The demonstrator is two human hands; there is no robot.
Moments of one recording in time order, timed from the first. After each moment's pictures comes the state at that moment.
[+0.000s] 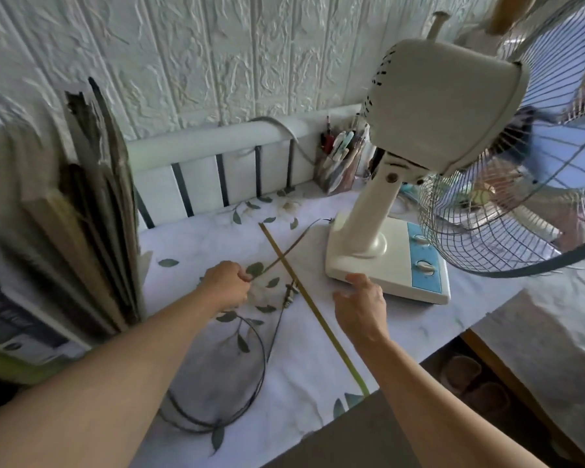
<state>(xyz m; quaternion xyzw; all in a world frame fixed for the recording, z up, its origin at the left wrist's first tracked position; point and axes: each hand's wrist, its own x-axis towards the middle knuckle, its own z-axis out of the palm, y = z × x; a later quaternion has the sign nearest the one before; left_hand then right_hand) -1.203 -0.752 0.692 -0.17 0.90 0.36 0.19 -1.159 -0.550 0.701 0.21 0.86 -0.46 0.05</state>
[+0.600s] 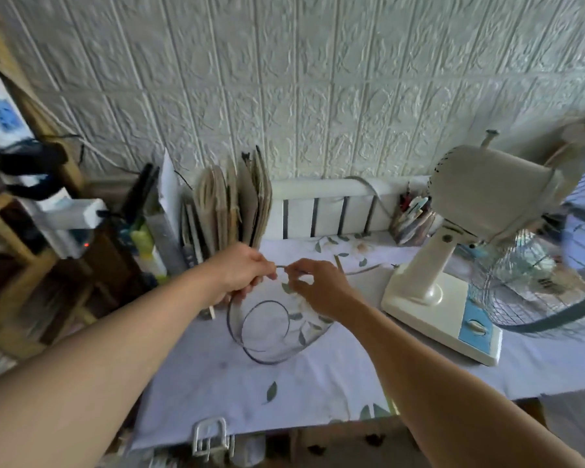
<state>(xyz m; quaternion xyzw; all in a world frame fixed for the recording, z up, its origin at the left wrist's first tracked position) -1.068 -0.791 0.857 -0.20 0.82 0.52 0.08 -1.134 -0.642 0.809 -0.26 0.89 -0.34 0.13</state>
